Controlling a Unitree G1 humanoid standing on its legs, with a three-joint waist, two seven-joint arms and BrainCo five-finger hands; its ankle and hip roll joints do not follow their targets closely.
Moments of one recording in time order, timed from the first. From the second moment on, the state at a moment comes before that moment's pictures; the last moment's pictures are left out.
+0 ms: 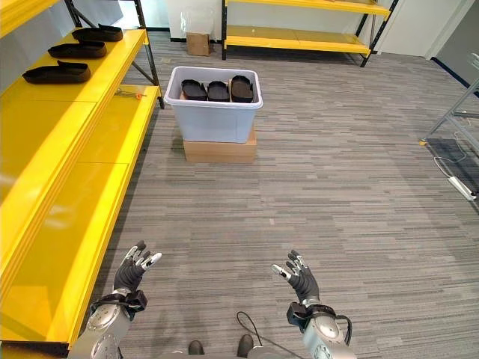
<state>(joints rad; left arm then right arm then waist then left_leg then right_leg) 0.22 0.29 -0.12 0.17 -0.53 -0.02 0.15 0.27 -0.25 0.17 0.14 0.51 0.03 -0.09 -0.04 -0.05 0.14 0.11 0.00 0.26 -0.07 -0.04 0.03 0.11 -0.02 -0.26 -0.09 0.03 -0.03</state>
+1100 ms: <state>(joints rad) 0.14 0.28 -0.13 0.19 -0.52 -0.02 0.14 0.29 -0.28 0.07 0.18 0.55 0.03 -0.08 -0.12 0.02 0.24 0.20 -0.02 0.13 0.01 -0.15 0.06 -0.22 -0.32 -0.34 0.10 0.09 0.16</state>
